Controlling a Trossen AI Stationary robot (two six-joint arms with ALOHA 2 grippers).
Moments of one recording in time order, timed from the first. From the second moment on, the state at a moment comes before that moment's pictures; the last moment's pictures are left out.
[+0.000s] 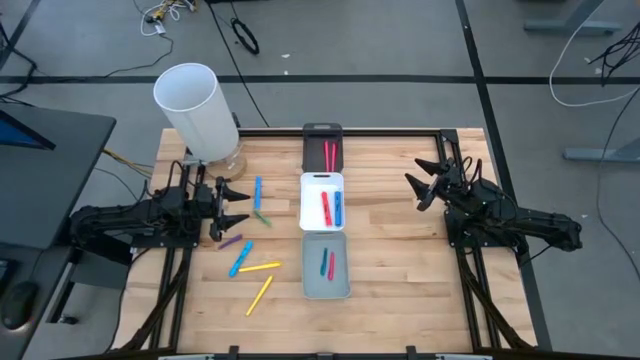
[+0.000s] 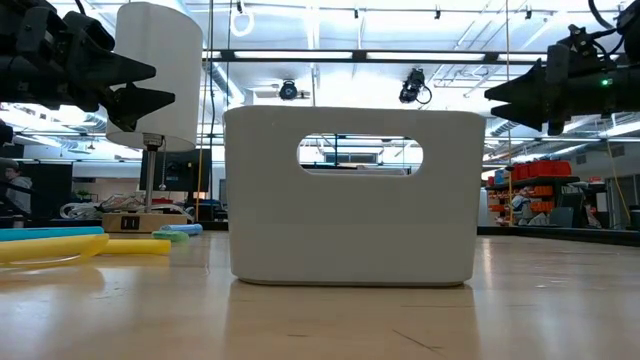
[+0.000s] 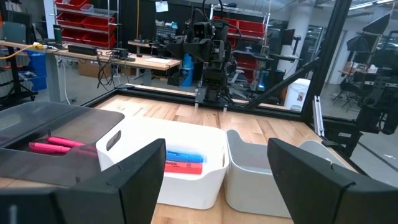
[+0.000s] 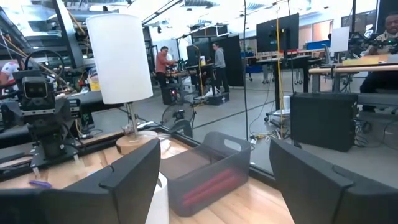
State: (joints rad) left arm 0.07 0.01 0.01 0.04 -0.01 -0.15; right arm -0.22 0.00 0.02 0.10 0.38 0.07
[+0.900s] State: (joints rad) left arm 0.07 0.02 0.09 -0.04 -0.02 -0.27; right arm -0.22 0.00 0.02 0.10 0.38 0.07
